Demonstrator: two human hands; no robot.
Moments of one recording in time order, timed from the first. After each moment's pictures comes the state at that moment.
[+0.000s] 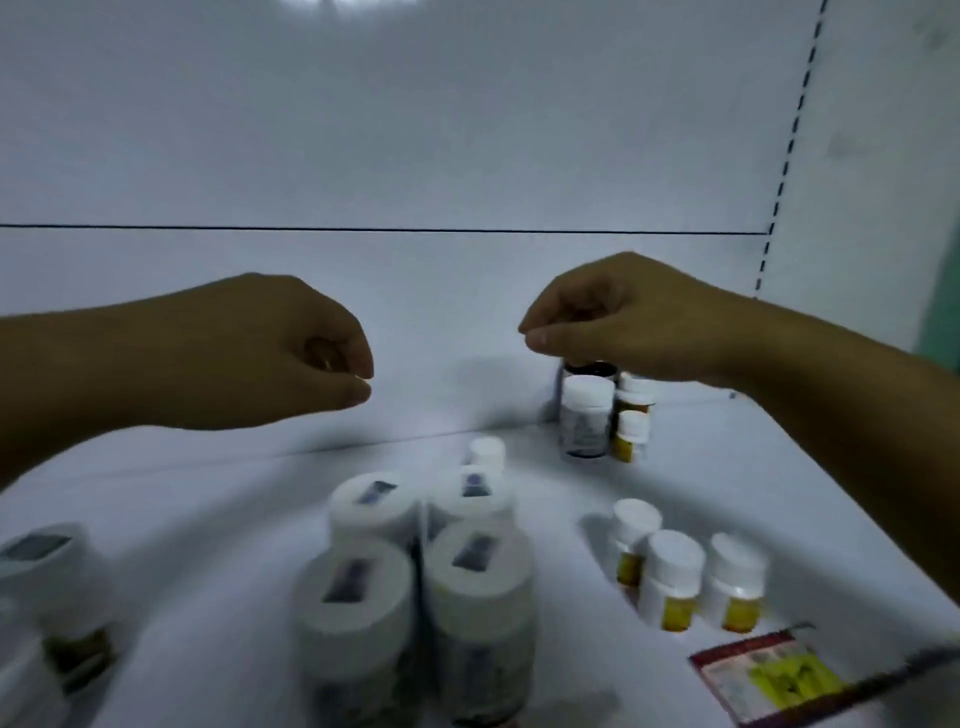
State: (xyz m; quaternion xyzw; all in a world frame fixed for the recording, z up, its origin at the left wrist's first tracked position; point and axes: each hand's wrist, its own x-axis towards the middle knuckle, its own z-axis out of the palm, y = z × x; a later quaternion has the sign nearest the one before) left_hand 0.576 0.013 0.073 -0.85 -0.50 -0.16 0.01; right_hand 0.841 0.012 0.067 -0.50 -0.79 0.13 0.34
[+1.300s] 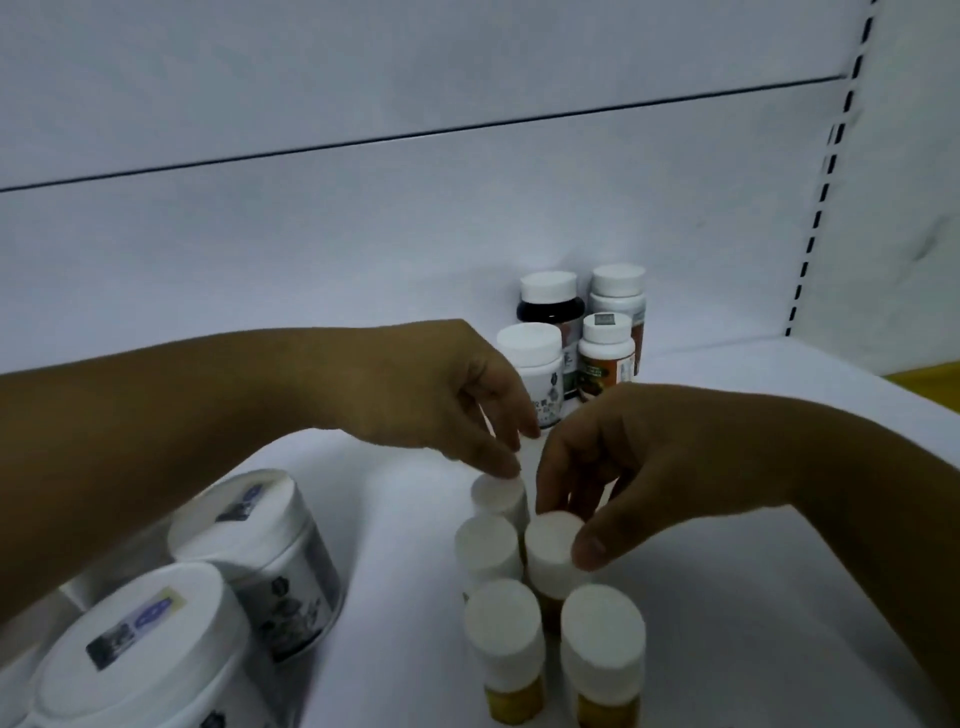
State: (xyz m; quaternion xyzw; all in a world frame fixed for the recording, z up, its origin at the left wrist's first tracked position) left_hand 0.767 0.075 0.017 -0.87 -0.42 -0.01 -0.25; right_hand 0.963 0.055 -0.028 -0.33 -0.82 0.45 0.06
